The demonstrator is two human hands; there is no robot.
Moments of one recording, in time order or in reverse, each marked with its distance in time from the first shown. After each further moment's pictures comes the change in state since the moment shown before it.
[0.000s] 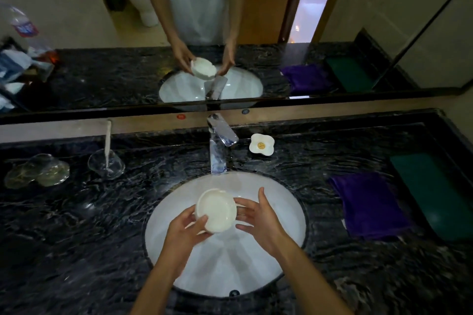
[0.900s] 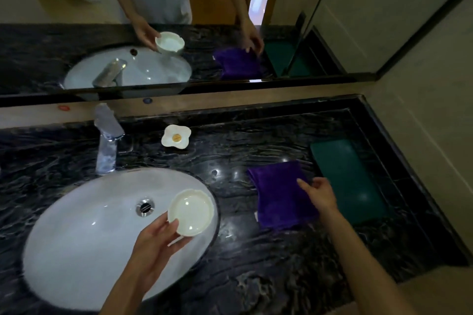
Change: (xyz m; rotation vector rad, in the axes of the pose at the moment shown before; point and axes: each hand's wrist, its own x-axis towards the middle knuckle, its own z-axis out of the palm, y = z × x) left_hand -0.018 -0.055 0.185 -0.248 -0.068 -0.196; right_hand -0.040 -0.094 -0.380 -0.509 0.810 -0.143
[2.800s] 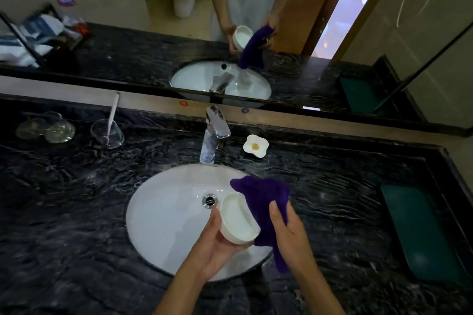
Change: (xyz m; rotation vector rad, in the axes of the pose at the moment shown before) left_hand -0.056 0.038 -0.041 -0.469 -0.332 -0.039; right_hand -0.277 -0.103 0.145 0.255 -0.548 -0.441
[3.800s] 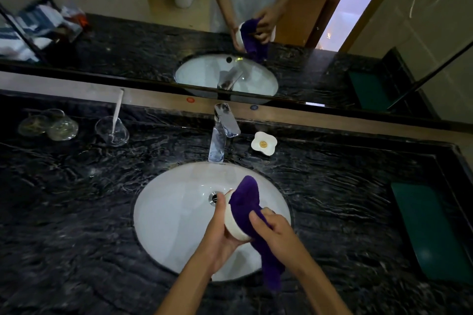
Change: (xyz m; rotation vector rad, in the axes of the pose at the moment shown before) left_hand 0.013 0.024 -0.004 0.253 0.152 -0.013; right_hand 0.021 0.008 0.031 -0.263 -0.261 0.020
